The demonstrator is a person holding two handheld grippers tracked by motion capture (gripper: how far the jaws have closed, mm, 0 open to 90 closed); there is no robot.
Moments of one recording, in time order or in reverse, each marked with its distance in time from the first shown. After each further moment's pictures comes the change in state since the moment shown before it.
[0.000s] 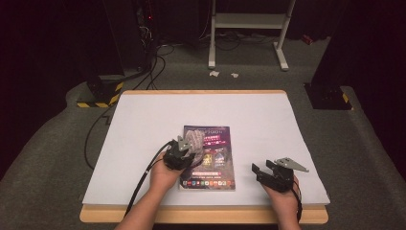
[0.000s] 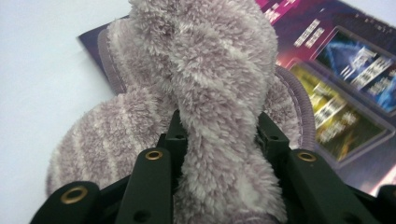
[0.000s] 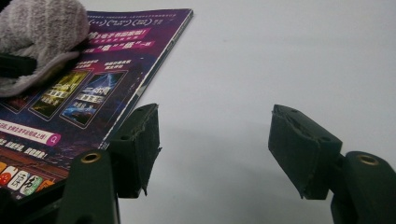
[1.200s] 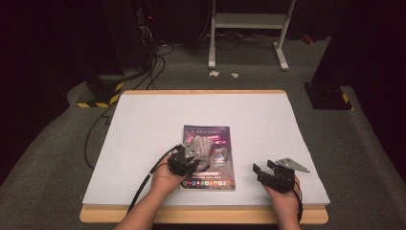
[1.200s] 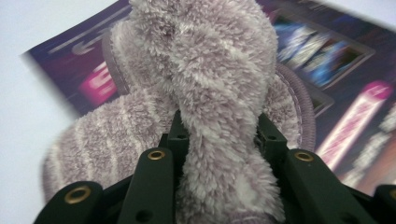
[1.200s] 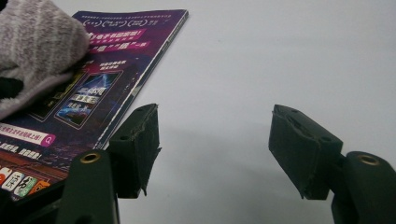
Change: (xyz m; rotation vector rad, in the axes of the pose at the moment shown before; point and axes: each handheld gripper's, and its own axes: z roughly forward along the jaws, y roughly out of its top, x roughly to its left) left arm -0.028 0.000 -0.007 0.013 -0.079 0.150; right arm -0.002 -0.001 -0.001 -0.006 -0.013 0.003
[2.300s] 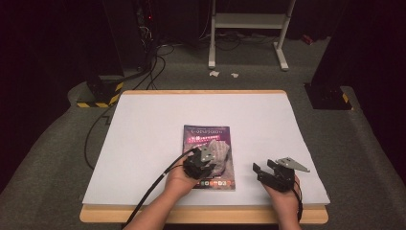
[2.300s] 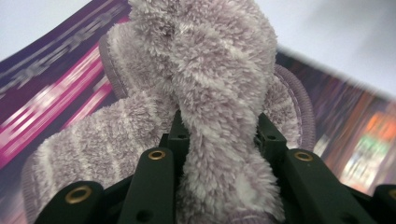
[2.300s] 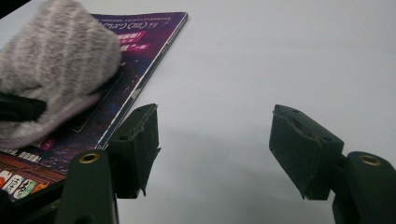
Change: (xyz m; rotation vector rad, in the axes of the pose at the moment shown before) left arm -0.034 0.026 0.018 -0.014 -0.082 0.054; right arm 0.000 0.001 0.000 -0.005 0.000 -0.001
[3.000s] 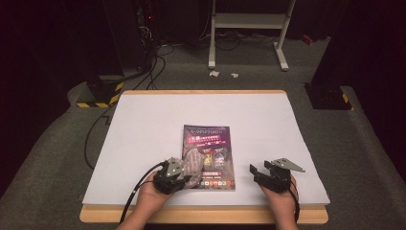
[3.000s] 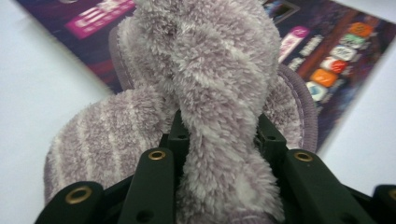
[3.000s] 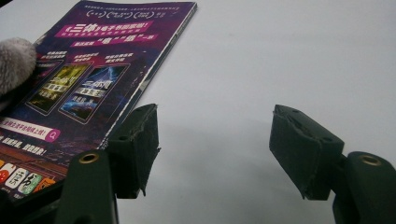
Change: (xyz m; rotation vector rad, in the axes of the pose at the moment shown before) left arm 0.026 -0.082 -0.073 -0.030 0.040 -0.102; right arm 0.009 -0.003 0.006 0.024 0.003 -0.016
